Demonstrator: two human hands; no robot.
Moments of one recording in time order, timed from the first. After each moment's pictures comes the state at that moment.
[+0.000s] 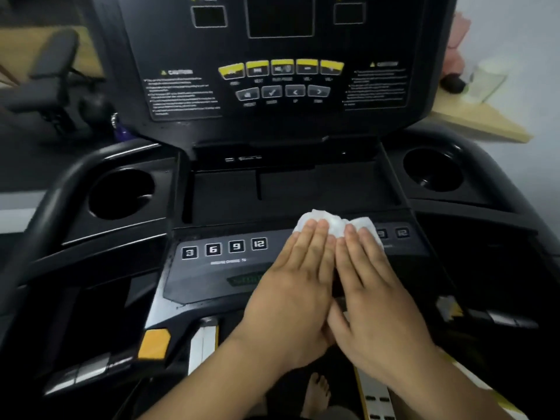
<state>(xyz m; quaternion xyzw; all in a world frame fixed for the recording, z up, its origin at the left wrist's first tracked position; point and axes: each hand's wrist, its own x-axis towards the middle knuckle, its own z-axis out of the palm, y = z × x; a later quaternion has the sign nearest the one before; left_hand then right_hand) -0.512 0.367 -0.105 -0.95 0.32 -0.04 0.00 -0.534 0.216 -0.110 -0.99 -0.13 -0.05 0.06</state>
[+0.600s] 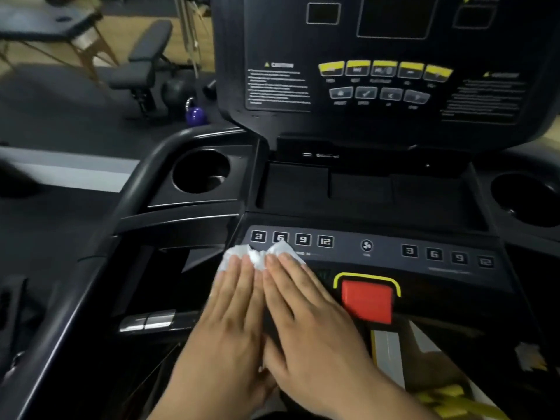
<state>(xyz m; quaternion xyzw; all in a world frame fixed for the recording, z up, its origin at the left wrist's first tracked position) -0.594 0.474 -0.126 -0.99 0.13 -0.07 -0.08 -0.546 0.325 -0.110 -0.92 -0.37 0.00 0.11</state>
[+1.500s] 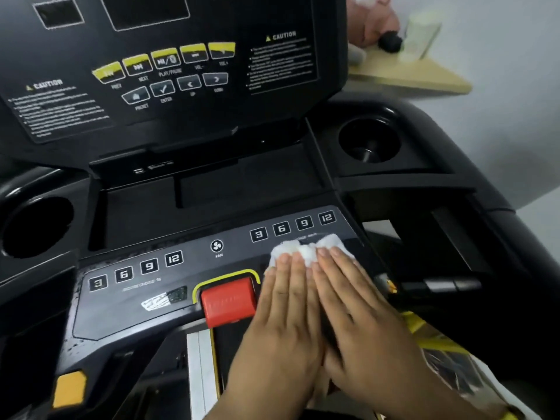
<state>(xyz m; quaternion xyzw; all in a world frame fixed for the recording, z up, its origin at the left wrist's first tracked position) -0.559 0.293 -0.138 -0.94 0.32 -0.10 0.04 -0.570 0.143 -0.130 -0.98 -0.16 -0.07 0.12</state>
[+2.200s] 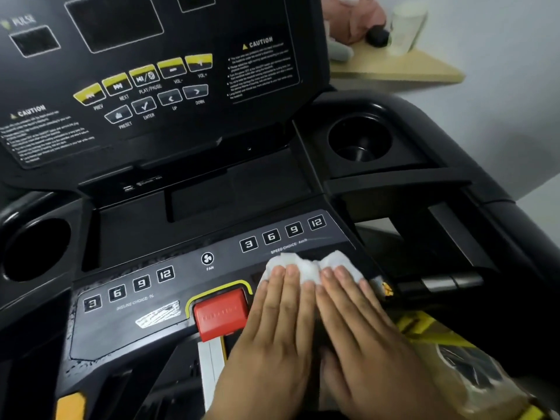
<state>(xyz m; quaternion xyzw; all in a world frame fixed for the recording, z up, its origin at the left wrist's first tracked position) -0.556 0.300 -0.136 -0.93 0.35 -0.11 0.03 -0.591 0.146 -0.145 -0.97 -0.12 -0.13 0.18</state>
